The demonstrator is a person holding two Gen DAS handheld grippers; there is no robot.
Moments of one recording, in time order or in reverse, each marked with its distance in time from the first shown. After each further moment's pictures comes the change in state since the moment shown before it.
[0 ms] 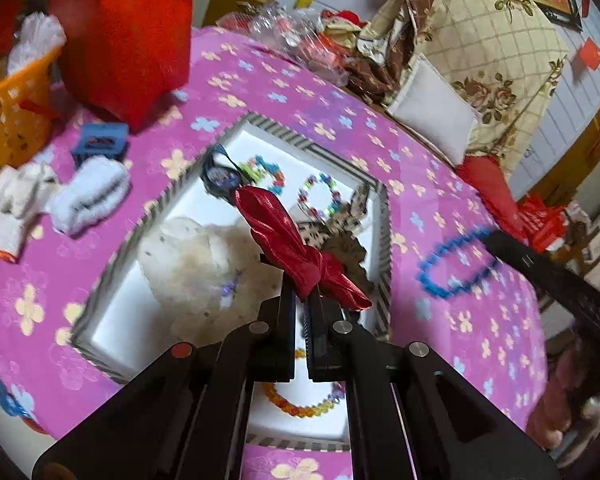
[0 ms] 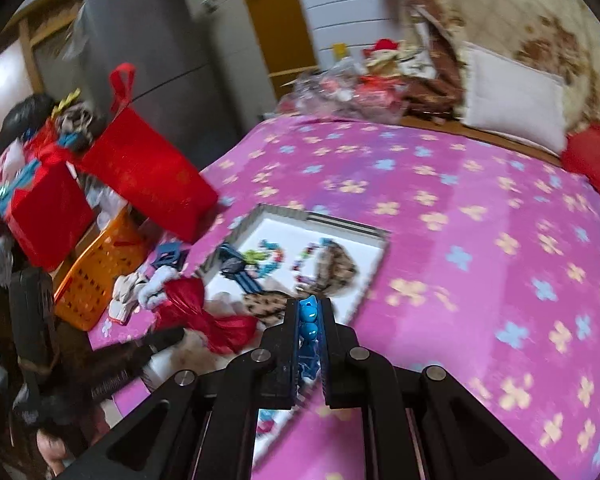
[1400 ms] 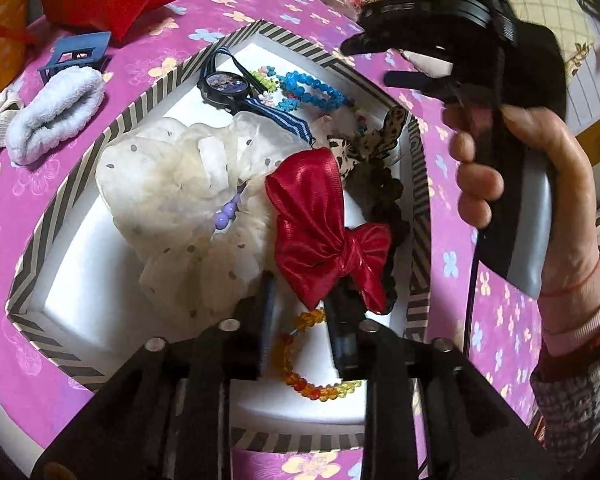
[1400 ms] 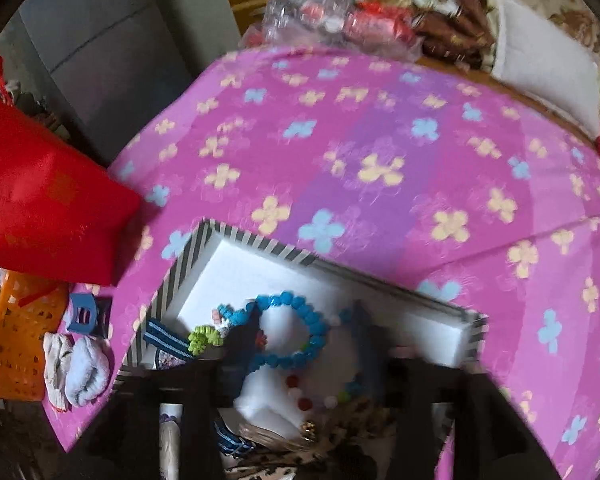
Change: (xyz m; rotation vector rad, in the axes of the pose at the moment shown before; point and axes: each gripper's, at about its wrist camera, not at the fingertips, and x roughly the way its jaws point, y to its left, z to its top) left arm 0.049 0.015 -0.019 -0.051 0.205 0.001; right arm 0.185 -0.011 0.094 0.063 0.180 -0.138
